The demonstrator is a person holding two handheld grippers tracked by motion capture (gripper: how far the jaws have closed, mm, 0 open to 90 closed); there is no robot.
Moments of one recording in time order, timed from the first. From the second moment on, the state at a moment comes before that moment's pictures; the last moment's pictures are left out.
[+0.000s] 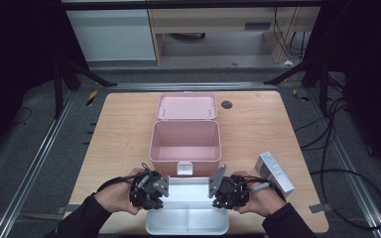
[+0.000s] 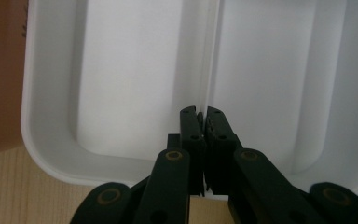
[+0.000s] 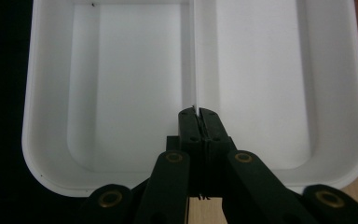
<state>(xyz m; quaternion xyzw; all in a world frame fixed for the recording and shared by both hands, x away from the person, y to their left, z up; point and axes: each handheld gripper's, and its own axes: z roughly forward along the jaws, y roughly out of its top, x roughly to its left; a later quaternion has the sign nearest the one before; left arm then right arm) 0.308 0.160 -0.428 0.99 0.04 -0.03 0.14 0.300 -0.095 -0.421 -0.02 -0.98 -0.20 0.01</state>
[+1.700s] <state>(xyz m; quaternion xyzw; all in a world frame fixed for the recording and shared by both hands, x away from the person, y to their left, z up) 0.345 0.253 -0.443 0.88 0.36 0.13 0.27 0.359 -0.181 -0.391 -0.37 -0.85 -0.33 -0.17</state>
